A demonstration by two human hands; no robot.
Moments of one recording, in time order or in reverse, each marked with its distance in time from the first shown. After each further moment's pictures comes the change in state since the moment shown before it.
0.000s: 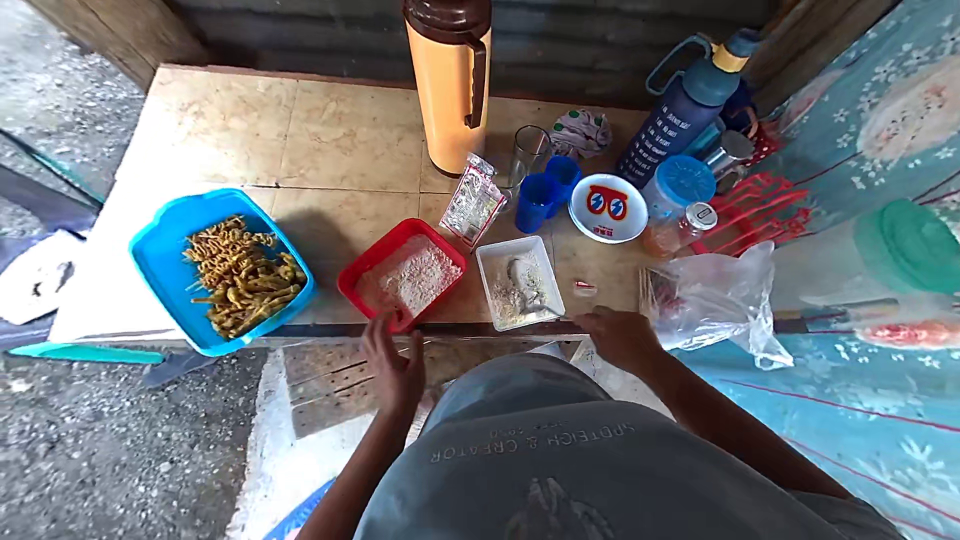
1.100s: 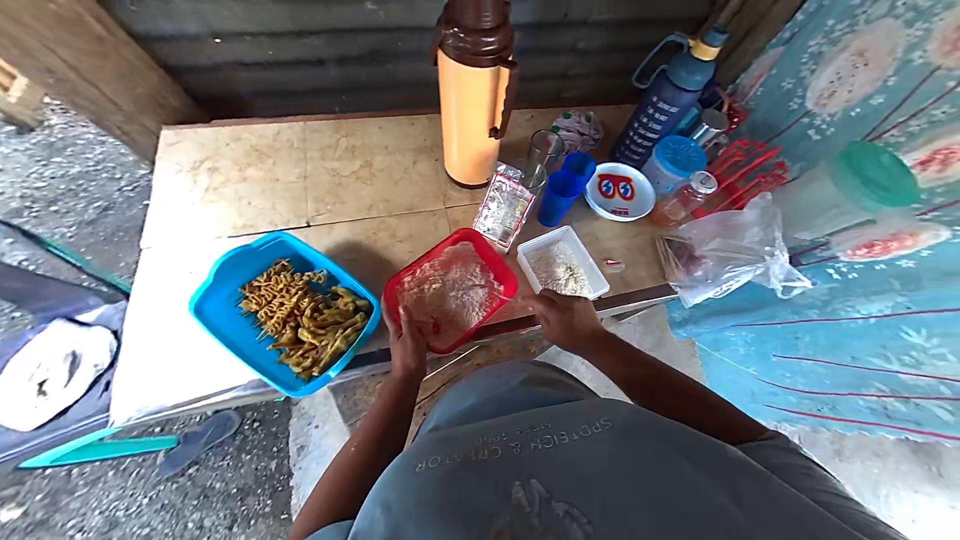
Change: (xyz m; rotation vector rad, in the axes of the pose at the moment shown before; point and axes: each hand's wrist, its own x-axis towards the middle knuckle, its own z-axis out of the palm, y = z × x) left_hand 0.100 -0.077 -0.059 -0.645 -0.194 -0.376; right_hand 0.052 -0.189 0.039 0.174 0.570 -0.121
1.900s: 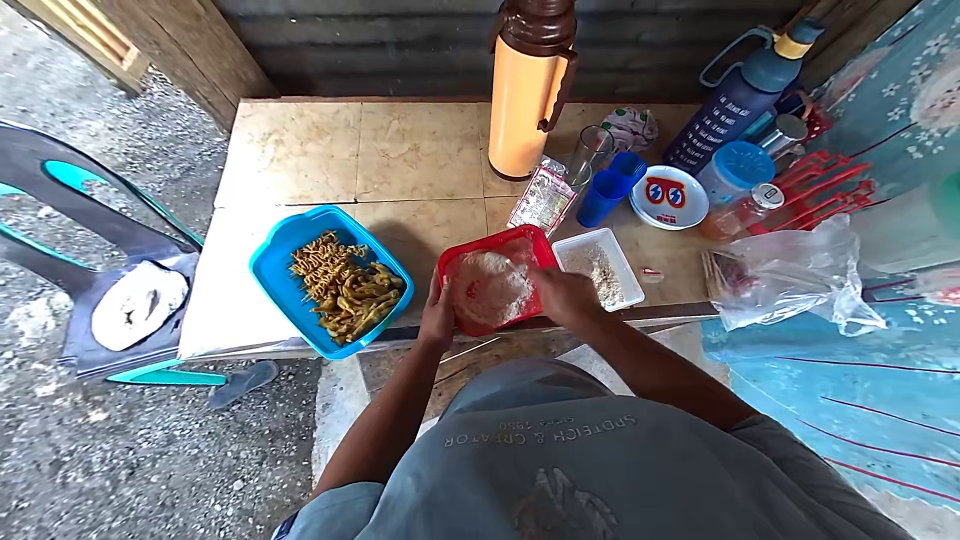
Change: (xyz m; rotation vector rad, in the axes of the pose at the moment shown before) left_hand 0.006 0.023 0.005 -0.051 -0.149 -0.150; right_hand 0.062 -0.025 -0.008 -0.117 -0.355 0.137
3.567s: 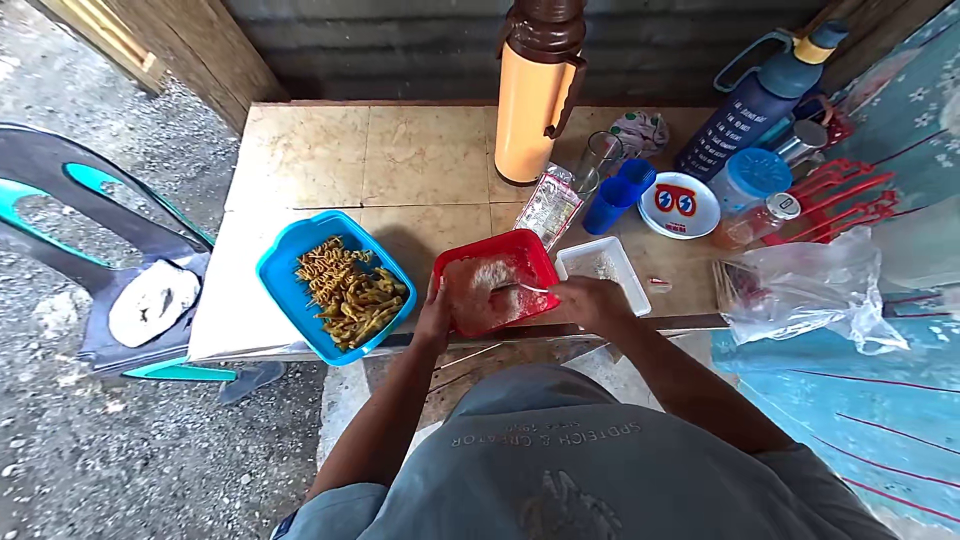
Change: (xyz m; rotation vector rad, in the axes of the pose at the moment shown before) left_hand 0.015 0.009 -0.004 -0.007 0.042 -0.108; right_hand -0.011 0.044 -0.010 0.152 0.108 -0.161
